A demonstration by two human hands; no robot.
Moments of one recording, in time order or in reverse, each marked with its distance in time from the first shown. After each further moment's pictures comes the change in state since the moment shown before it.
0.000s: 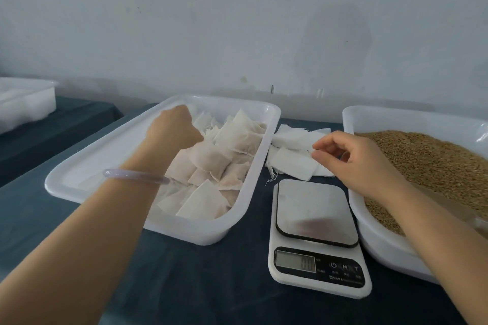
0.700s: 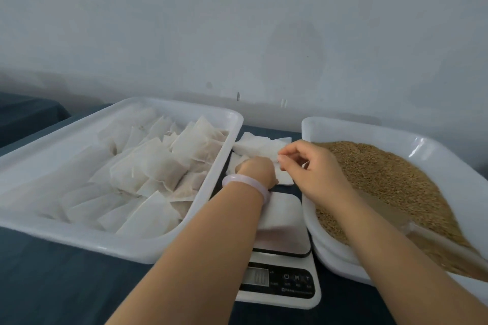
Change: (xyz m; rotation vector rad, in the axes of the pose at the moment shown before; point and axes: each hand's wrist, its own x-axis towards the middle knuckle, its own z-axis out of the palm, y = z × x) left_hand 0.002 0.154 0.163 0.329 -0.472 0.411; right_hand 0.002 0.006 0.000 0.018 0.088 0.062
